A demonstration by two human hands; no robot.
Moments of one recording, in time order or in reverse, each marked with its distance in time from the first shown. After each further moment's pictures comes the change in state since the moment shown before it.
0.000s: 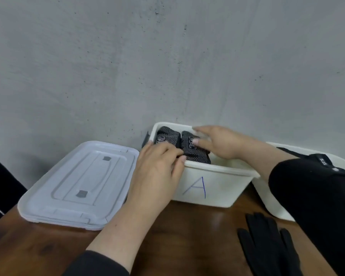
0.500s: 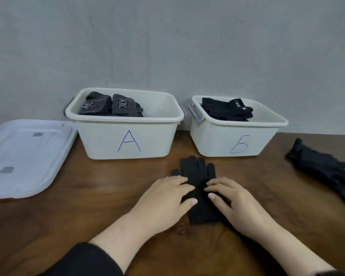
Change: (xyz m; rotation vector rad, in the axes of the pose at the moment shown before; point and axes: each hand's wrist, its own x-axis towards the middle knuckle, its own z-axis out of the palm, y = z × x) left_hand -0.111 0.138 0.063 -0.067 -0.930 0.113; right_hand -0.323 0.053 0.119 0.249 0.249 0.255
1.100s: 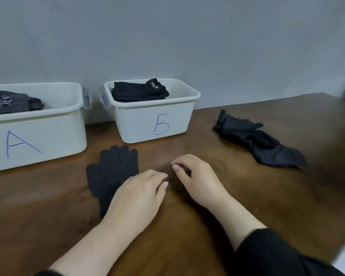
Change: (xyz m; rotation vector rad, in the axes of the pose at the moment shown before) left_hand 0.037 0.128 0.059 0.009 0.145 0.059; right_hand -0.052 0.081 -0.039 0.212 0.221 0.241
